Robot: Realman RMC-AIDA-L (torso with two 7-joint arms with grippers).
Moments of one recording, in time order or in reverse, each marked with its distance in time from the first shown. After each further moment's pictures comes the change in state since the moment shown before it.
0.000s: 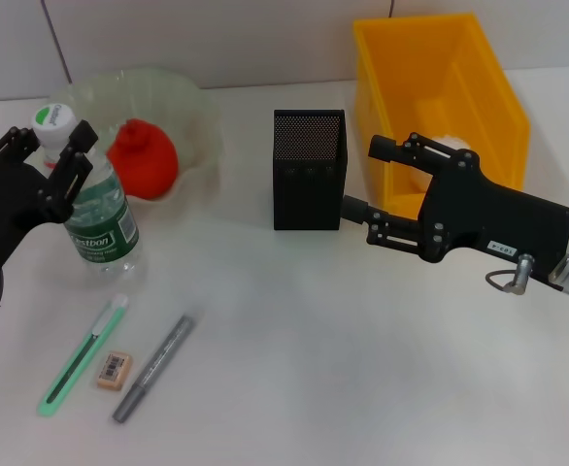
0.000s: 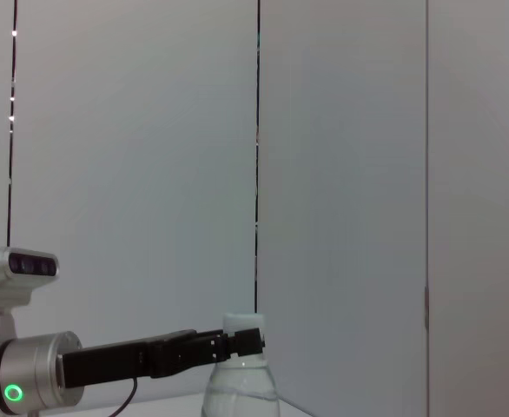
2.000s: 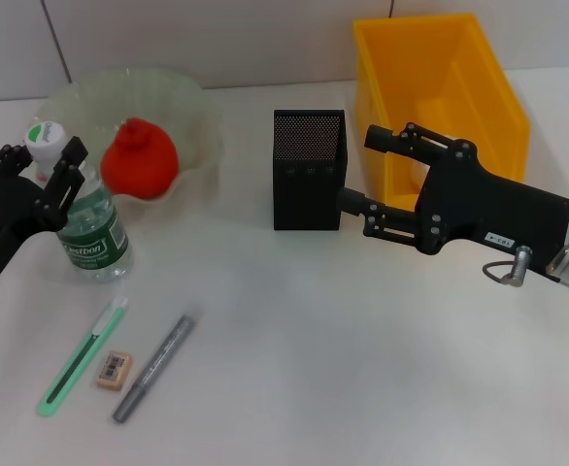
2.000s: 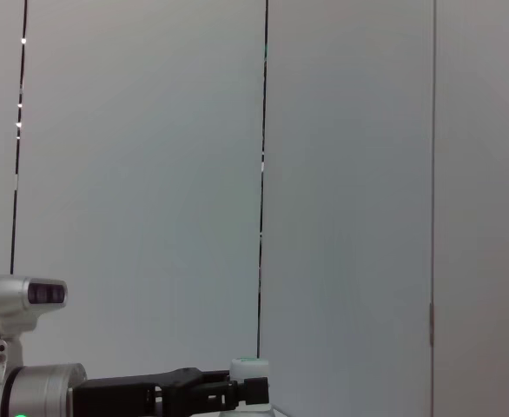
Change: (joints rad) left arm -0.014 -0.002 0.001 -0.044 -0.041 -0.086 0.049; right arm 0.010 0.002 0.002 -0.012 0.005 -0.006 0.002
